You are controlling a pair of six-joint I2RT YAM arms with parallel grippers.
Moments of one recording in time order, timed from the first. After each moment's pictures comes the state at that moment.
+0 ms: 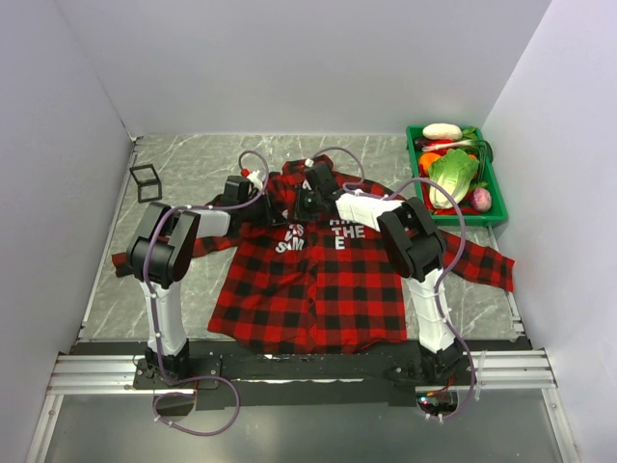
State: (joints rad) left arm -0.32 2.01 1.10 0.26 0.48 -0.55; right arm 0.56 2.22 1.58 -0.16 -0.24 0.60
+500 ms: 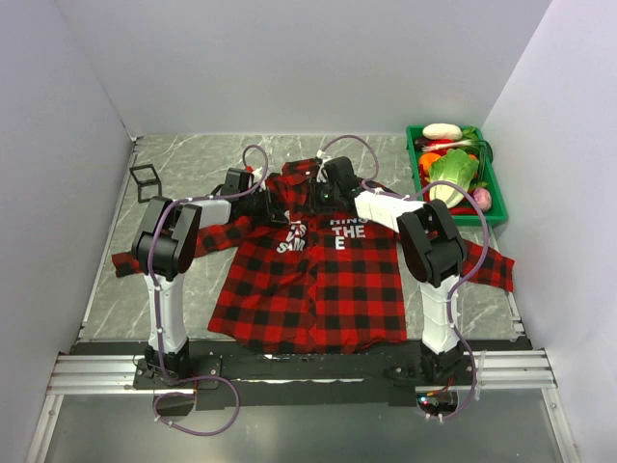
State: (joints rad) left arm -0.30 2.09 1.25 0.07 0.59 -0.53; right arm 0.49 2.07 1.44 -0.08 -0.26 0.40
